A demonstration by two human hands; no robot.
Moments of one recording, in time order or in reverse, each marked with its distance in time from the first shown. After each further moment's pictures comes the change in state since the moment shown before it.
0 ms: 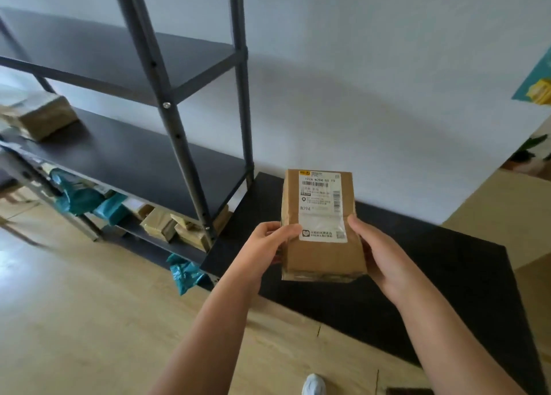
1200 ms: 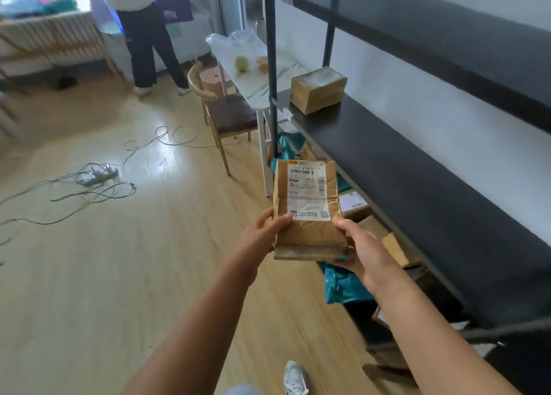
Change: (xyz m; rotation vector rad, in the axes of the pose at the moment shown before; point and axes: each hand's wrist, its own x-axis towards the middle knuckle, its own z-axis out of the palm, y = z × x) left_hand -0.064 -0.056 -0.561 -0.318 0.594 0.046; right_hand 0.072 -0.007 0.620 -0.259 -0.572 0.102
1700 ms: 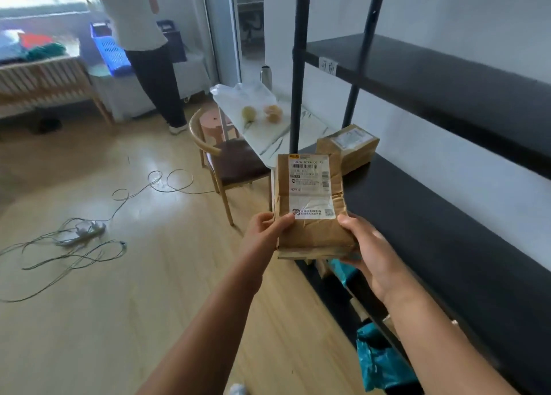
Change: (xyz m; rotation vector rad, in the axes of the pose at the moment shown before) left_hand 0.178 0.148 -0.137 -0.051 0.045 0.114; right_hand 0.149 -0.161 0.152 -0.021 0.057 -0.230
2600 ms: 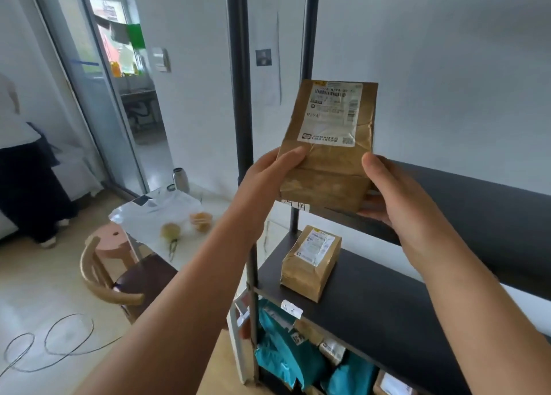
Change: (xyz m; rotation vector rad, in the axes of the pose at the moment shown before) left_hand 0.237 0.305 0.039 0.023 -0.569 0.487; right_hand 0.147 -0.262 0.028 -0.166 0.441 -0.499
